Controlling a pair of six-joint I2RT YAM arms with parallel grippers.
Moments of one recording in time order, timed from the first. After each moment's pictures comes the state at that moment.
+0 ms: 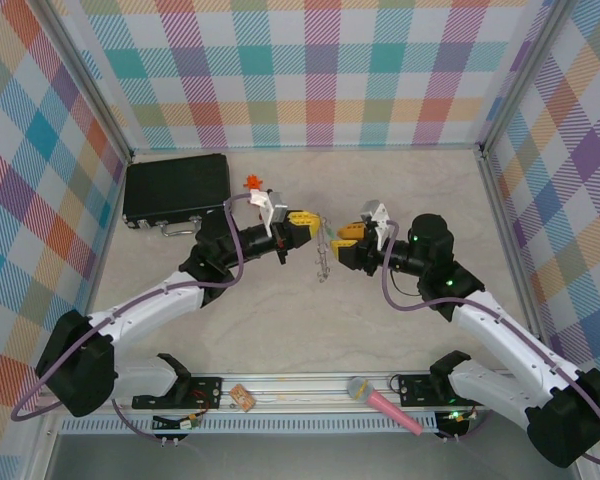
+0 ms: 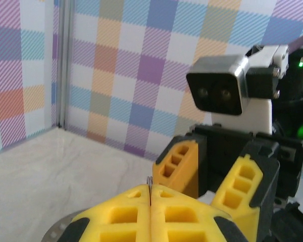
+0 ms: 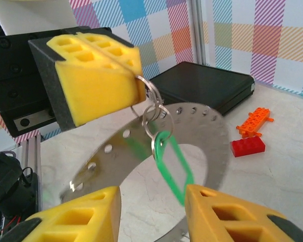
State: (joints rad) left arm -0.65 1.26 0.77 0.64 0.58 -0.26; right arm 0.54 0.95 0.72 0.04 -0.61 0.10
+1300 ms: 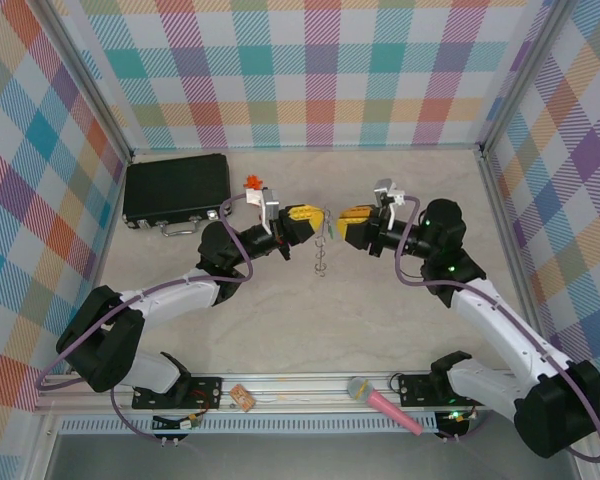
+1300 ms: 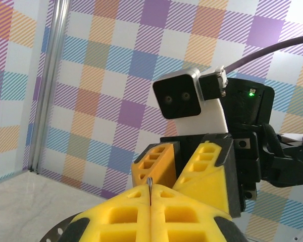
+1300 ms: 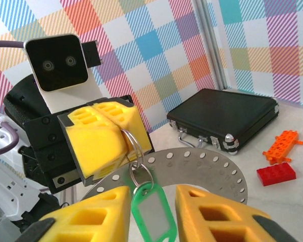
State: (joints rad) left arm -0.65 1.41 0.72 1.10 0.60 -0.47; right arm 0.42 1.04 0.77 0.23 -0.80 0.35
